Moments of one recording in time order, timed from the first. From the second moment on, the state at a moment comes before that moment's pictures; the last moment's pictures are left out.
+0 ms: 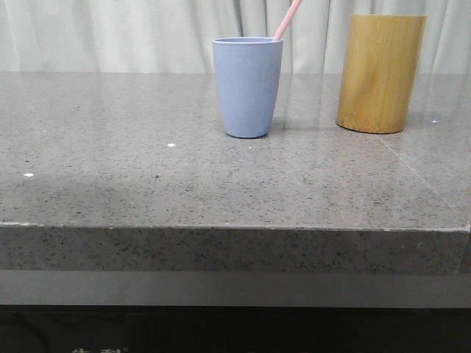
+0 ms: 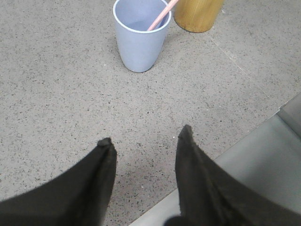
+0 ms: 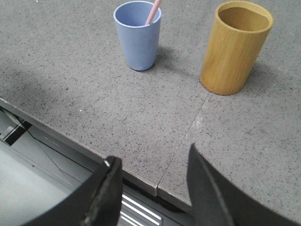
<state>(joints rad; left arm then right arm) -0.57 1.04 -1.18 -0.15 0.90 0.11 0.38 0.53 -0.87 0.12 0.90 -0.06</state>
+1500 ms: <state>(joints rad) -0.57 1.02 -1.16 -0.15 0.89 0.11 0.38 0.48 -0.82 0.12 0.87 -0.06</state>
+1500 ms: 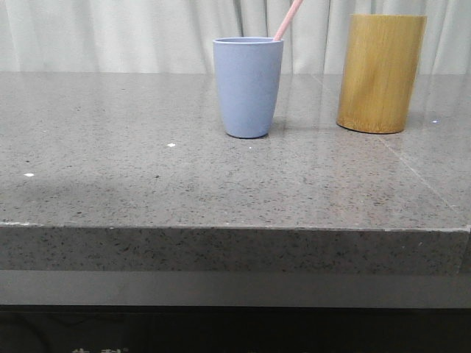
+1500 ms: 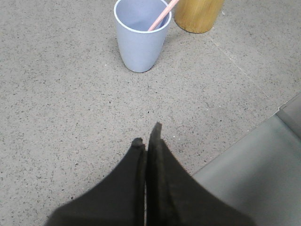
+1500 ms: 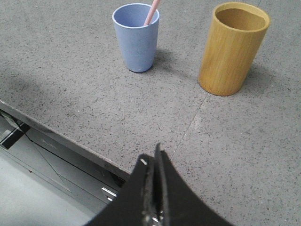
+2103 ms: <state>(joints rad) -0.27 0.51 -0.66 -0.12 0.64 0.11 0.38 0.48 -0.82 0.12 0.87 -0.06</state>
